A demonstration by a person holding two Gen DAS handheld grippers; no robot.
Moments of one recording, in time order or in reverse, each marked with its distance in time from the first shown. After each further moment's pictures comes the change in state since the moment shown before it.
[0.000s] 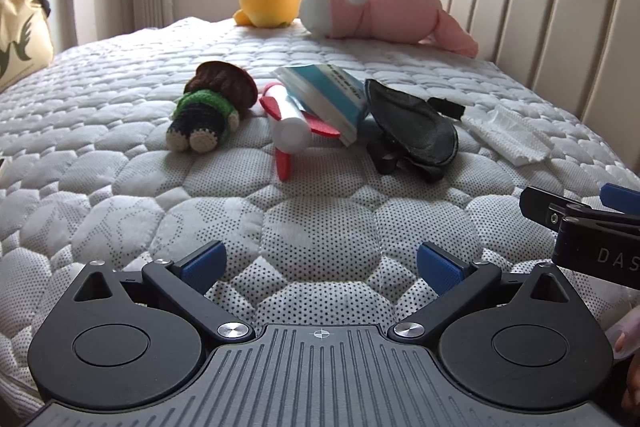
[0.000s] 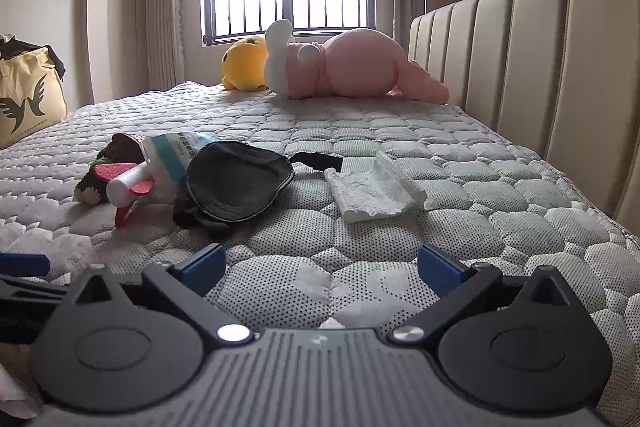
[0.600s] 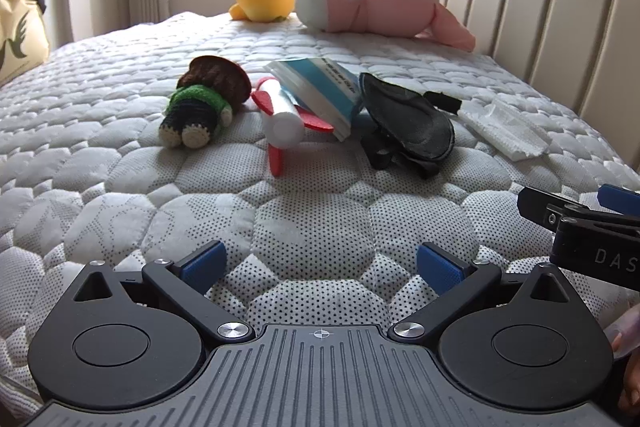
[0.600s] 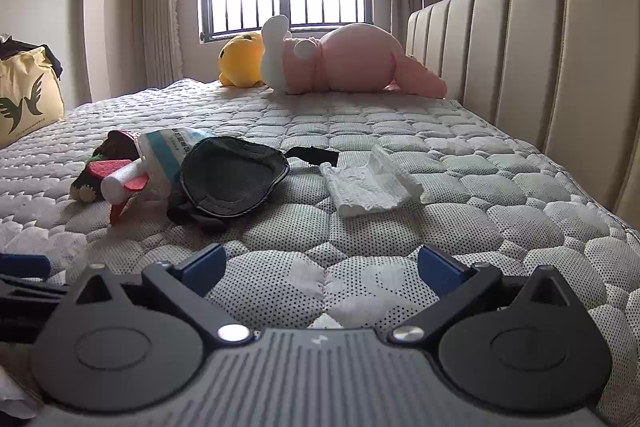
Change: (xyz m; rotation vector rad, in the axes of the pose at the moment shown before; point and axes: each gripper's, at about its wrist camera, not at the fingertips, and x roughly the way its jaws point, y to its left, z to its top) left arm 0.003 -0.002 0.001 -0.003 0.022 -0.010; right arm 0.002 -0.002 0.001 0.008 0.014 -0.004
